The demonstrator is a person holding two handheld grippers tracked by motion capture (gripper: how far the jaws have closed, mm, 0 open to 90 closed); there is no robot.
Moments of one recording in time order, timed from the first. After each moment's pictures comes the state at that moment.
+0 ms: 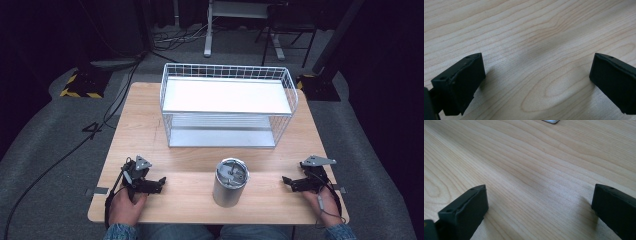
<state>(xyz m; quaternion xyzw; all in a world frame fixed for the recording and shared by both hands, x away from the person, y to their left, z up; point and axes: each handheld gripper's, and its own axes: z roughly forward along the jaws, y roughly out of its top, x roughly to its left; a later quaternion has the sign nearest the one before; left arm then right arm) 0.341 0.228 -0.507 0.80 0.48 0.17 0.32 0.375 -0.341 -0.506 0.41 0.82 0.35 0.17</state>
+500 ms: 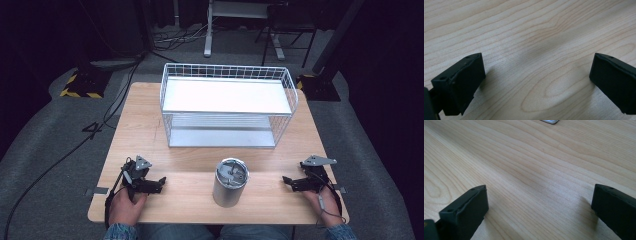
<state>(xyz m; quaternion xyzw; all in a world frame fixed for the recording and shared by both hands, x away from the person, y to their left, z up) 0.342 0.228 -0.507 0.80 0.48 0.17 0.32 0.376 -0.343 -0.506 0.42 0.82 0.35 0.17</state>
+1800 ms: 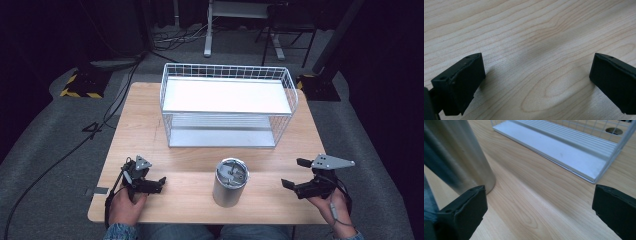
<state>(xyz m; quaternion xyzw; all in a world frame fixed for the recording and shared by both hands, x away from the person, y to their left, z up) 0.342 0.228 -0.507 0.80 0.48 0.17 0.32 0.327 -0.311 -0.418 0.33 0.81 0.45 0.14</state>
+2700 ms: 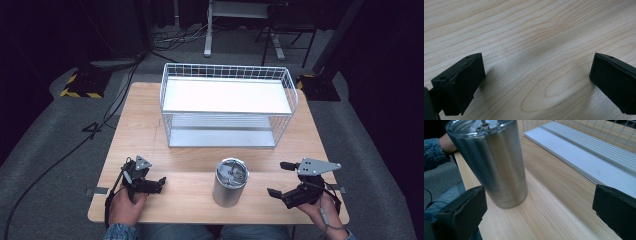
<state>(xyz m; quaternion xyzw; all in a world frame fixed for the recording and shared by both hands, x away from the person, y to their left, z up) 0.342 0.228 -0.507 0.80 0.48 0.17 0.32 0.312 -0.266 -0.404 0.26 0.83 0.47 0.11</state>
